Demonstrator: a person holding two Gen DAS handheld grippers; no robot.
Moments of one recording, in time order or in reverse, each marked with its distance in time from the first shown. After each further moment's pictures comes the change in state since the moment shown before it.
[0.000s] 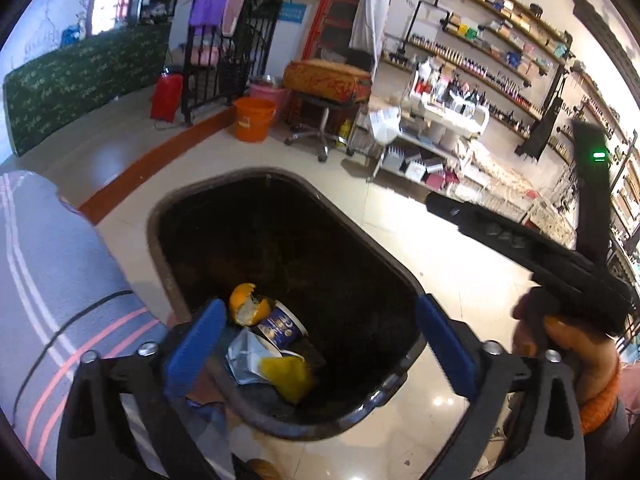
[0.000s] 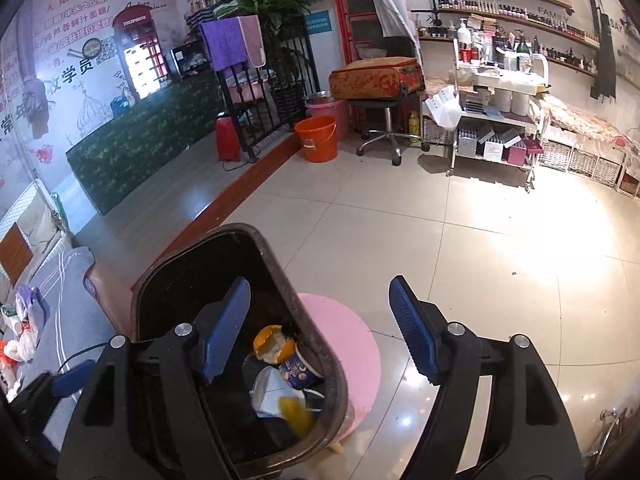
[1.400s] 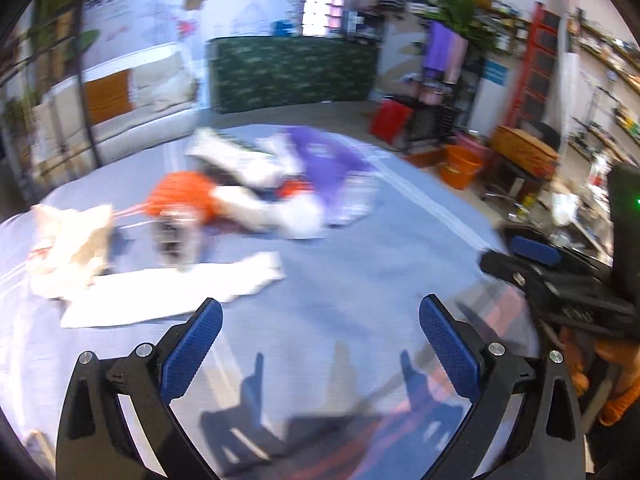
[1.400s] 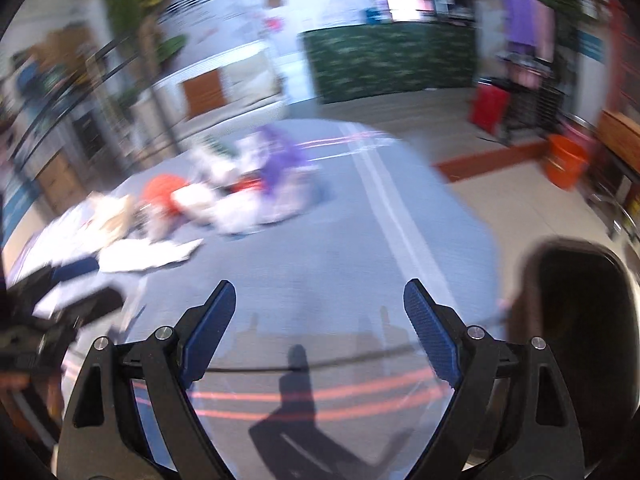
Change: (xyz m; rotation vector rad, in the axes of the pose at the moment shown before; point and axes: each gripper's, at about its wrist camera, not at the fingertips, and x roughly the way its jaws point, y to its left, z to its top) left arm -0.224 0.206 -0.090 -0.372 -0.099 0.617; right arm -0.053 0.325 -0.098 -0.617 0.213 0.673
